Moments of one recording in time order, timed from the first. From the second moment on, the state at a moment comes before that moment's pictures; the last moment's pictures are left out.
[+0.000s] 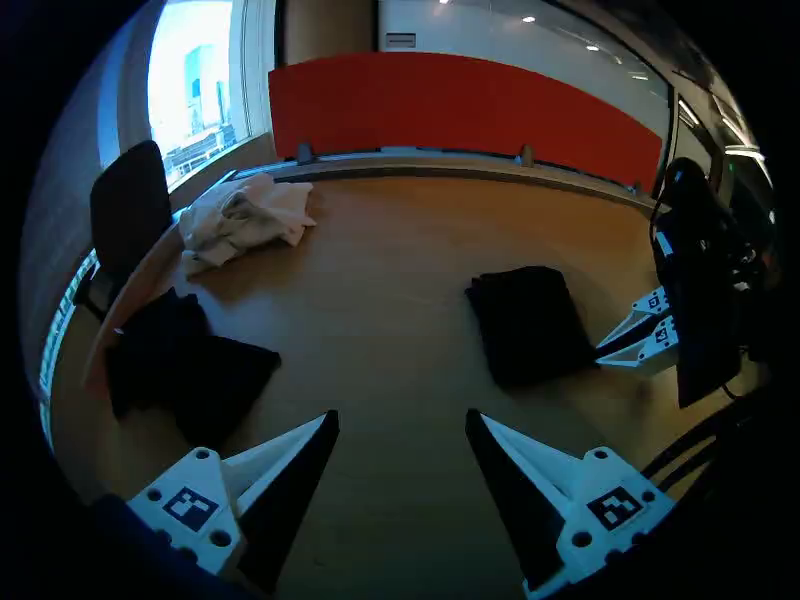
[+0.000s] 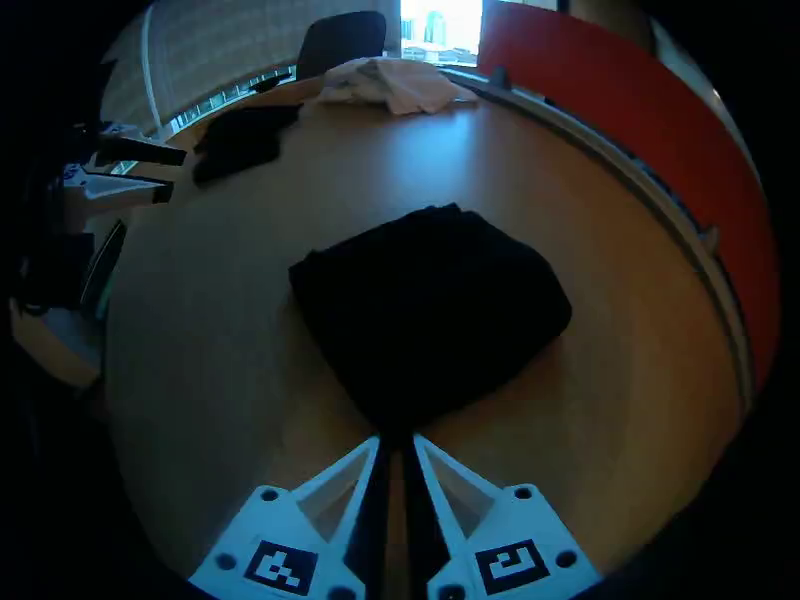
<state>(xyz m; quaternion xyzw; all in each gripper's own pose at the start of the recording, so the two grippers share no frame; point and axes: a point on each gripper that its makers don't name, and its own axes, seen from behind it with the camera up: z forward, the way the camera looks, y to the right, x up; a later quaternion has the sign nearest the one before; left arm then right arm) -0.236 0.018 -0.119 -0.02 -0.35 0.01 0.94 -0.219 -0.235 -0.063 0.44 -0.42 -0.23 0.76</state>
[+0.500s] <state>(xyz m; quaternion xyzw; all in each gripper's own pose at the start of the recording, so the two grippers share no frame) -0.231 0.017 -0.114 -0.02 -0.35 0.01 0.94 -0.143 -0.252 -0.029 0.45 -0.34 -0.25 0.79</state>
